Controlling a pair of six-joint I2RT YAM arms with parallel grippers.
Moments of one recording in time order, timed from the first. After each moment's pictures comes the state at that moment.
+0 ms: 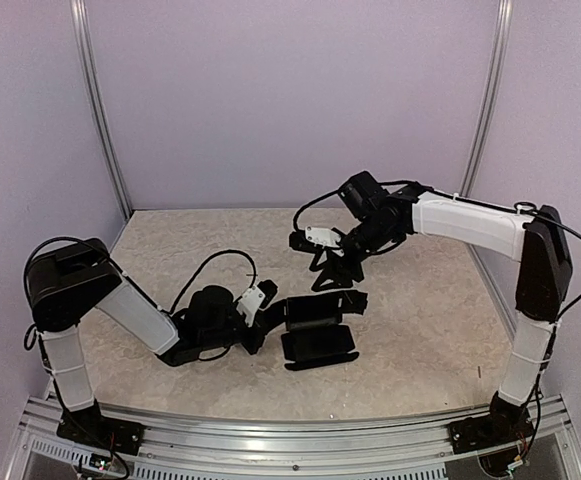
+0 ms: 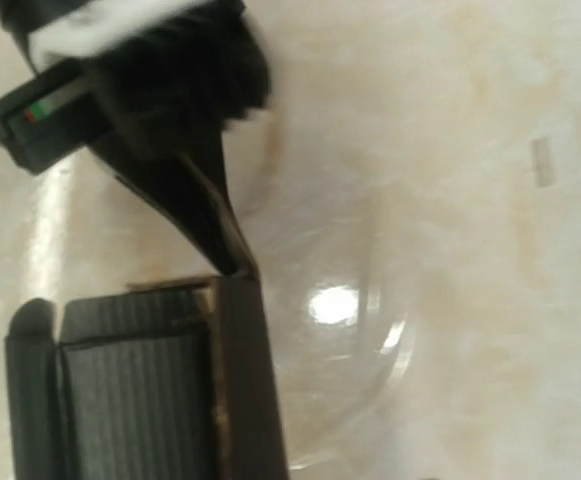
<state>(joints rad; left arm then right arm) -0.88 1.90 0.63 0.86 0.04 0.00 0.71 1.84 1.56 -0.70 -0.48 -0.81</state>
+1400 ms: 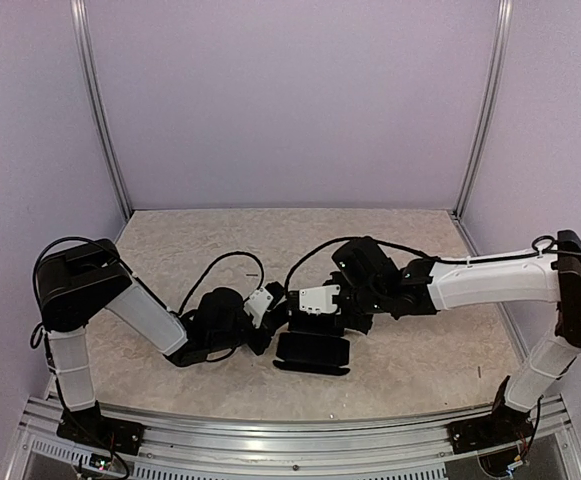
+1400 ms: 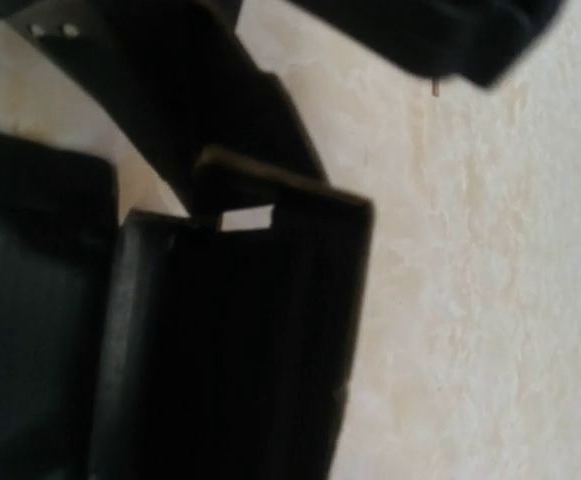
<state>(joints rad) -0.91 1.95 0.68 0.84 -0.03 0.03 0.95 1.62 1.03 -0.17 0.14 -0.85</state>
